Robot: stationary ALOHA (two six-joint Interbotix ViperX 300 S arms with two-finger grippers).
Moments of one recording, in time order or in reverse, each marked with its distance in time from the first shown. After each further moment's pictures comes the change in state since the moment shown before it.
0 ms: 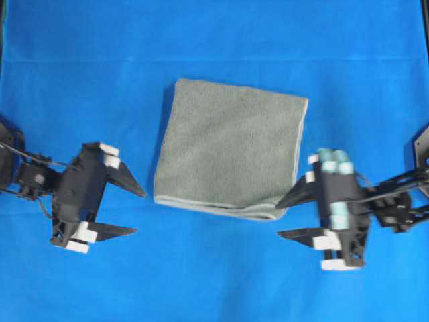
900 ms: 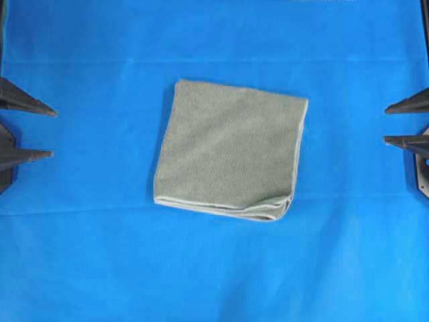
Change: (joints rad) left arm 0.282 -0.833 0.235 0.005 0.311 0.086; right arm -0.011 -0.790 0.301 -0.215 0.357 0.054
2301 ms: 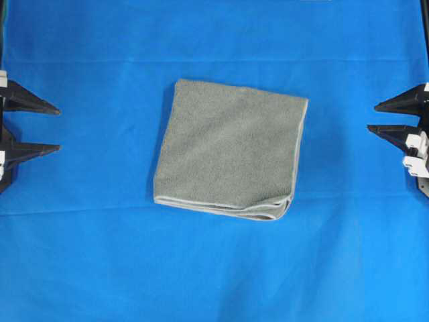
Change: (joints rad) left arm 0.069 -0.006 0.120 -0.003 -0.035 -0.038; right arm -0.104 0.115 0.156 -0.037 0.041 0.247
